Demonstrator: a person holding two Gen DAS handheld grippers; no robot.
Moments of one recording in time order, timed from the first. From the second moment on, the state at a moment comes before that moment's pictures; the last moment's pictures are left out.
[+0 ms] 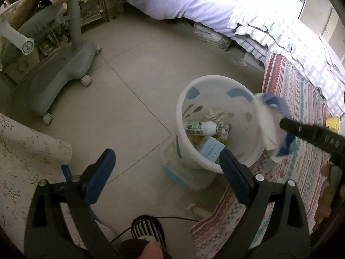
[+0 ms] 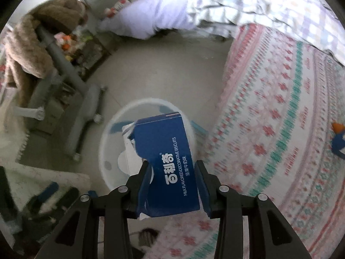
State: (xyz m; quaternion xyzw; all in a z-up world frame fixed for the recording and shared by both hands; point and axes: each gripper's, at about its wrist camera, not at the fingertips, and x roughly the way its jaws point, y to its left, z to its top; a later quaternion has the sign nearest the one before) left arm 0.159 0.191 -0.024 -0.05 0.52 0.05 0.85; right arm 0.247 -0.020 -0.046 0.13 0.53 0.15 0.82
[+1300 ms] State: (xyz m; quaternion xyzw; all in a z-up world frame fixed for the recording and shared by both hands) left arm 0.162 0.103 -0.016 -0.02 0.53 -0.04 0.85; right arm 0.145 -0.198 -0.017 0.06 0.52 0.02 0.85
